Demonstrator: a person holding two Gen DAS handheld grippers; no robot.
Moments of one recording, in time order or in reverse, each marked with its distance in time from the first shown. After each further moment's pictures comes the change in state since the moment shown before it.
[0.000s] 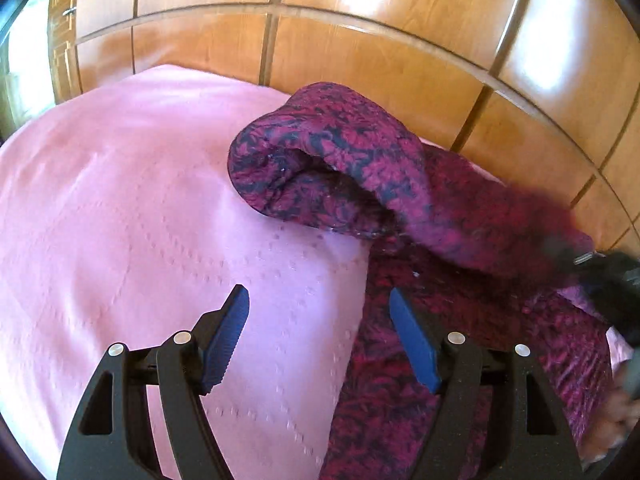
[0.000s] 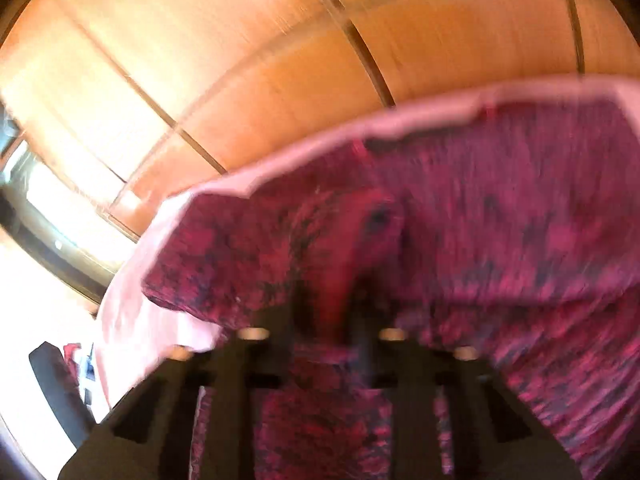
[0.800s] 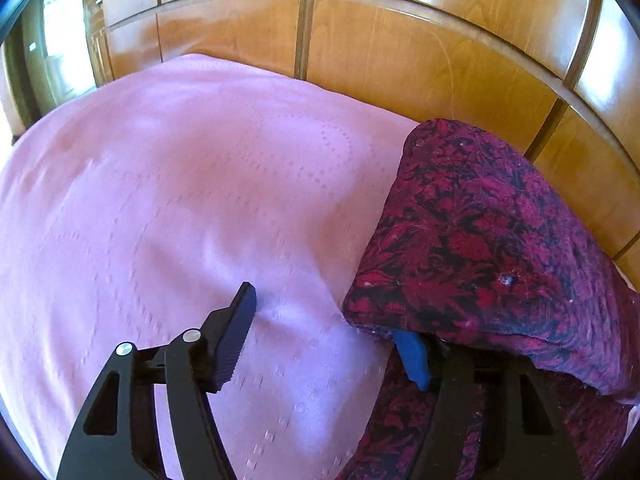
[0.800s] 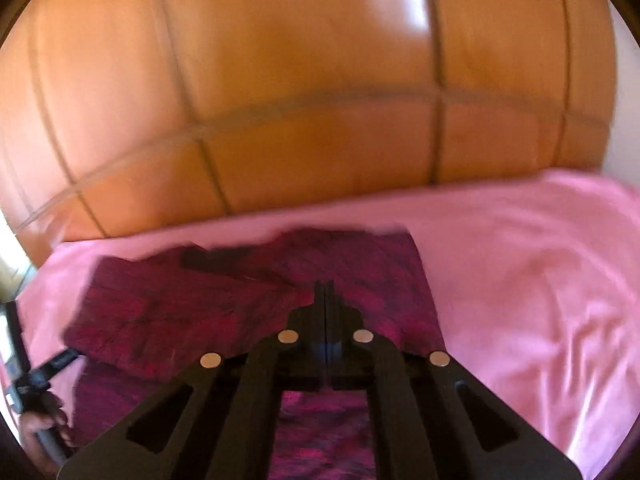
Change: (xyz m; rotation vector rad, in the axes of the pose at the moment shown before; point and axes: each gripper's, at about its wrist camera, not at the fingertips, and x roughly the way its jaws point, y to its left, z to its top) left arm 0.057 -0.014 0.048 -0.085 0.026 0.178; right arm -0.095 -0.110 0.030 -0.026 -0.182 -0.418
